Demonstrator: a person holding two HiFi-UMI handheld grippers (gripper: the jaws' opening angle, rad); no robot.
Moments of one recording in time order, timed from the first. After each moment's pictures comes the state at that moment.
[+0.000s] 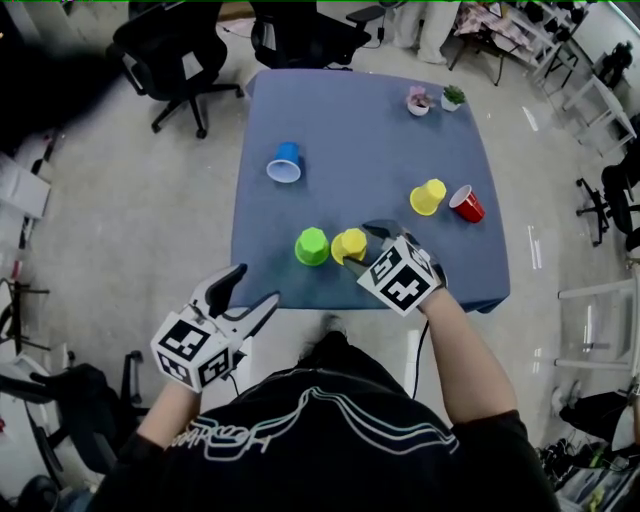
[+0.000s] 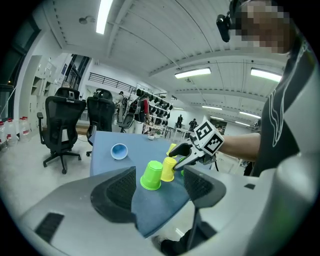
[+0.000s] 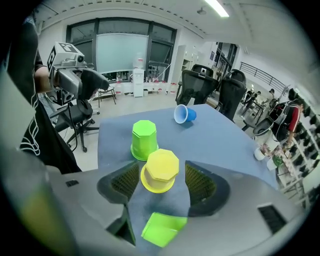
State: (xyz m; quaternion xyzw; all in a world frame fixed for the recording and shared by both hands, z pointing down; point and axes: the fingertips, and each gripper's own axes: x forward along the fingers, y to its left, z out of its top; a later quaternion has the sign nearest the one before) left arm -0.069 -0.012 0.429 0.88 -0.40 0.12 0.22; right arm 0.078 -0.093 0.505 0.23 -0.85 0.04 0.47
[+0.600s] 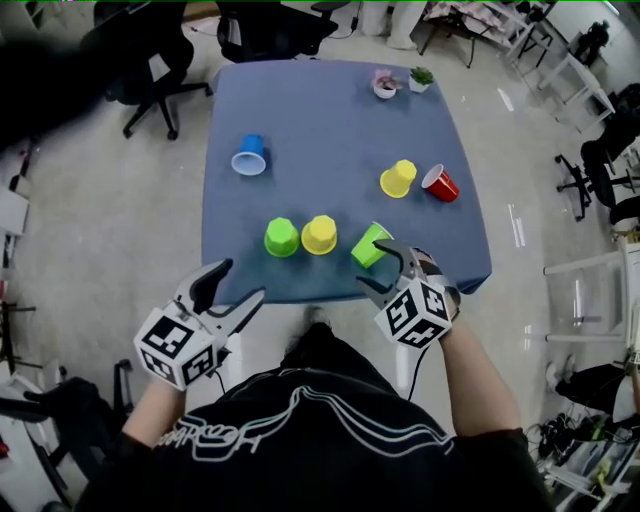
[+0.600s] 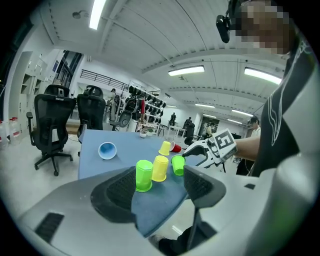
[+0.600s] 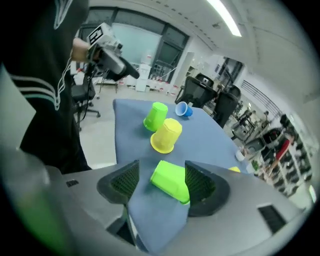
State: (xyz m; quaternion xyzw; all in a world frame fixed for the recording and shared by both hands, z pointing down) left arm -0.041 -0.011 0.432 0.90 -0.36 0.13 0.21; right arm 0.154 -0.033 0.500 0.25 -0.83 -0.07 0.50
